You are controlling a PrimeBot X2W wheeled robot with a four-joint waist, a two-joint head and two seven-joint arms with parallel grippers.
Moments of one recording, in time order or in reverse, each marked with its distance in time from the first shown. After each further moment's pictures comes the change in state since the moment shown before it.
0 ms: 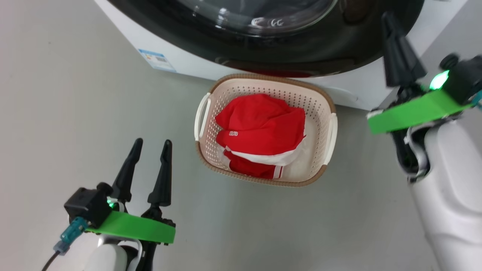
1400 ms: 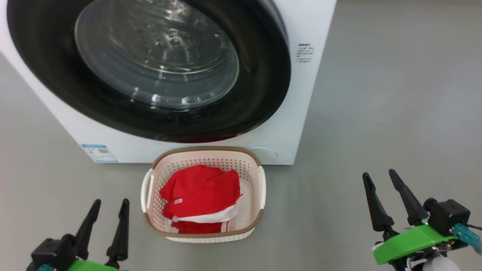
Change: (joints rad) left arm 0.199 0.147 0.083 0.066 -0.005 0.000 0.000; right arm 0.586 0.029 -0.055 -0.066 0.042 0.000 0.001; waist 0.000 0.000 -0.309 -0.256
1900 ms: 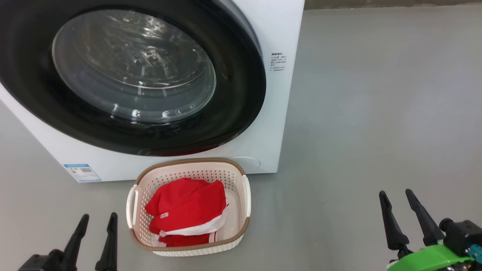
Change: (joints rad) left arm 0.074 0.014 0.045 -0.027 -0.009 0.000 0.000; right arm 0.103 -0.004 -0.064 -0.036 -0.002 0.000 0.000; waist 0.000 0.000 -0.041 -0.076
